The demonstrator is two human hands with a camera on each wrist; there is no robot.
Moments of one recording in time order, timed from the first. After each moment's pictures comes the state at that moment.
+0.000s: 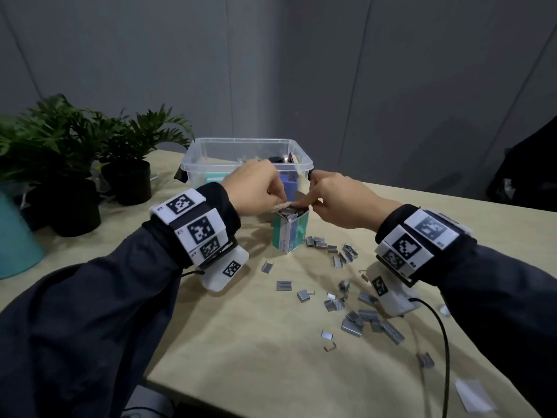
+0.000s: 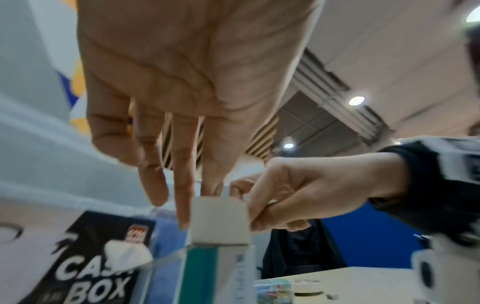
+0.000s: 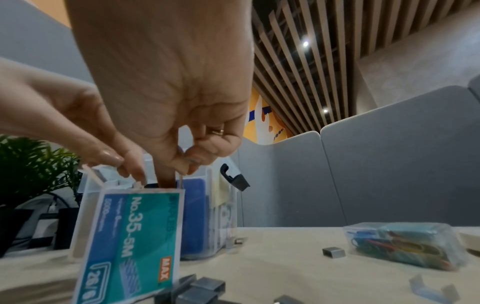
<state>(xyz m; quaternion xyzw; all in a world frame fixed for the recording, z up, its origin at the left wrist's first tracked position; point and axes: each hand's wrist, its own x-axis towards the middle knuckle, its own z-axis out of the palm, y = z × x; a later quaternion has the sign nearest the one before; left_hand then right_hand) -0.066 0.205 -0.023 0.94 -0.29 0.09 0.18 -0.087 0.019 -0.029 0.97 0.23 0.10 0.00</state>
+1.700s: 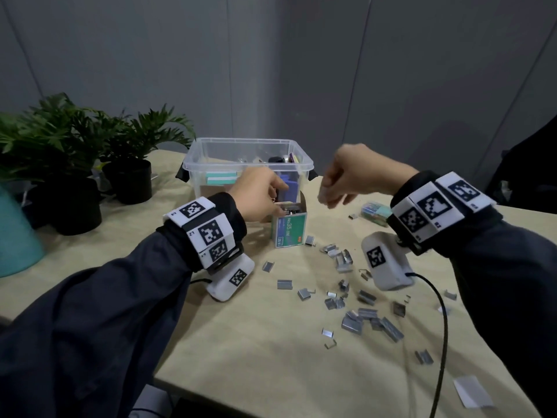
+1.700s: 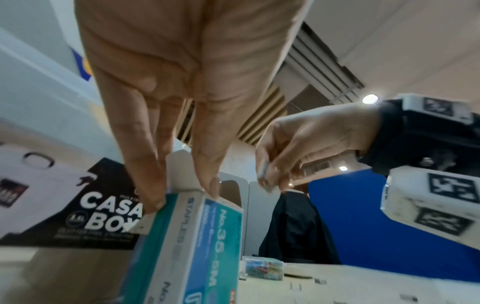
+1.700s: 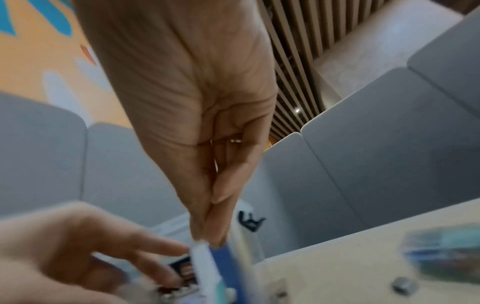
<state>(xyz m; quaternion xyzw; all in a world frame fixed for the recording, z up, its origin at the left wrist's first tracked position) -0.065 0.201 -0.041 0.93 -0.22 0.08 0.28 -0.085 0.008 0.012 0.97 0.11 0.01 -0.23</state>
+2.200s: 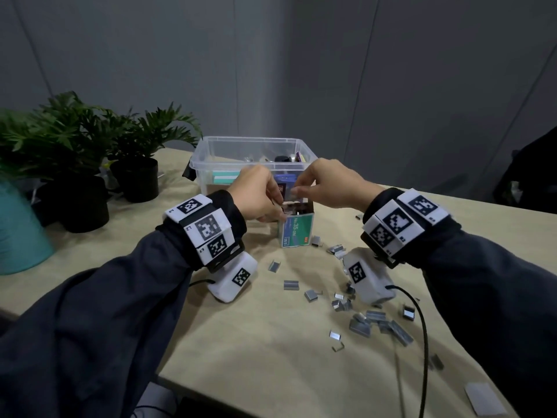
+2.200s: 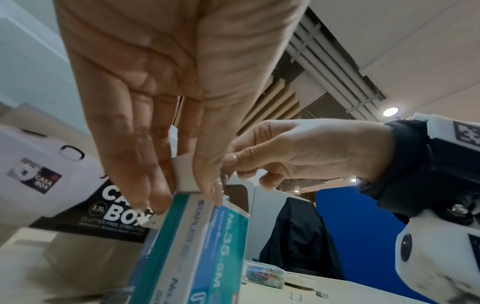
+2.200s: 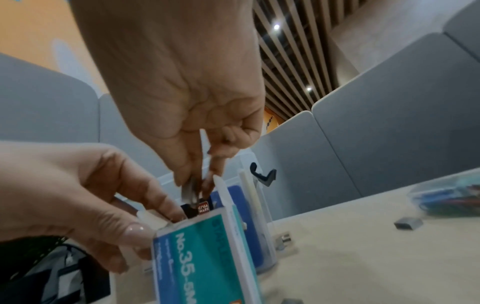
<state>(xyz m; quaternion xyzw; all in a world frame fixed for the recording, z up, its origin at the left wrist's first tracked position) -0.066 0.210 -0.040 0.92 -0.17 0.03 0.36 -0.072 0.049 -0.013 0.98 0.13 0.06 -0.14</state>
